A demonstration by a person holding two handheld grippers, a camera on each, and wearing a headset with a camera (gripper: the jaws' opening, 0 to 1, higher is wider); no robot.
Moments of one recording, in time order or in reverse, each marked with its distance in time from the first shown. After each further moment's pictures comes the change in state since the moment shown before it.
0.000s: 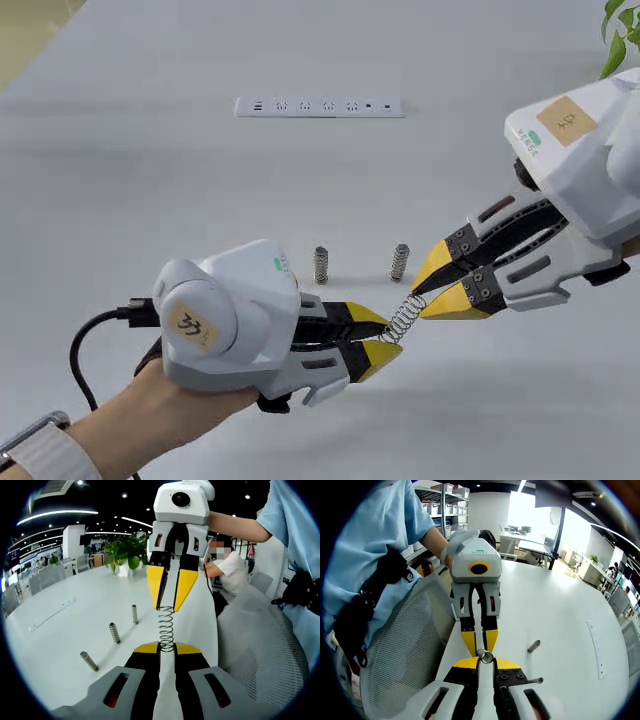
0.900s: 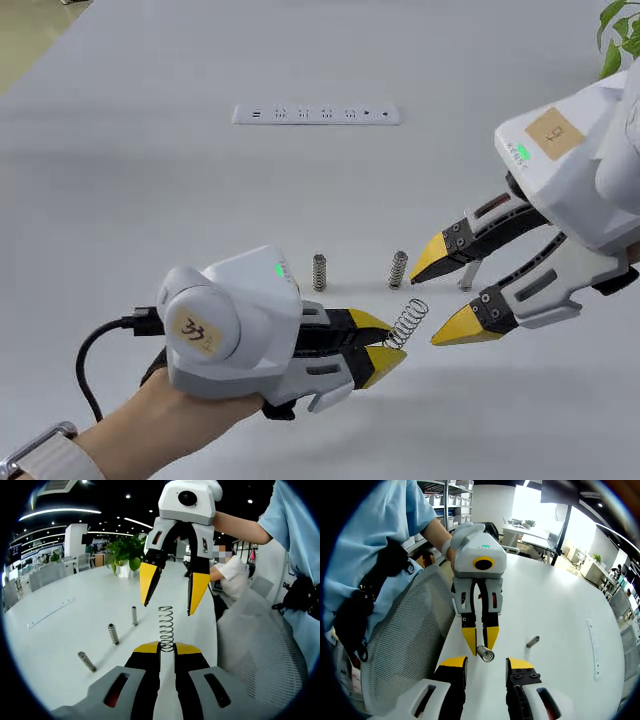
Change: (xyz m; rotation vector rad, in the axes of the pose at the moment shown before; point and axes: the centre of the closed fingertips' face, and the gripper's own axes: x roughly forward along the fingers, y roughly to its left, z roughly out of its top) left arm 0.003 -0.001 0.004 -0.021 -0.021 -0.001; right arm -0.004 -0.007 -0.011 -0.027 0.082 0.004
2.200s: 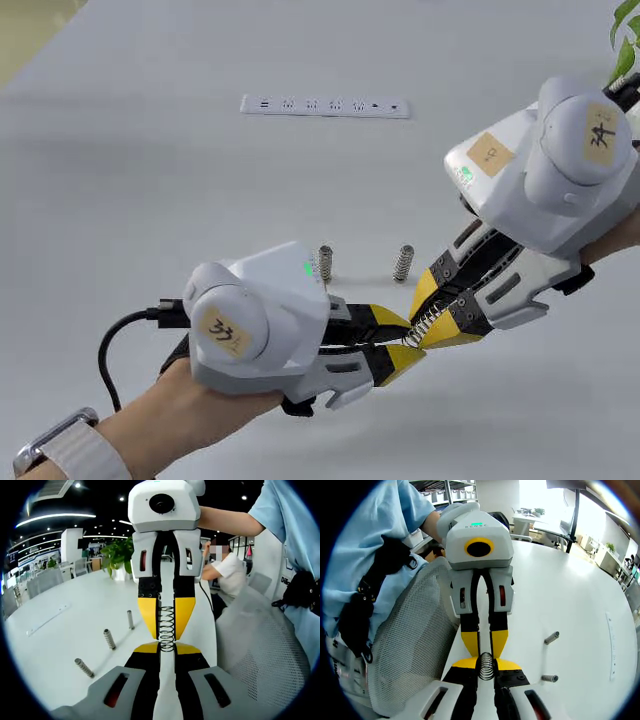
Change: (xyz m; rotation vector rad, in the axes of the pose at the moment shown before) left arm 0.008 -0.008 0.003 0.040 -0.009 -0.012; right arm 0.027 0.016 -0.008 0.040 0.082 0.147
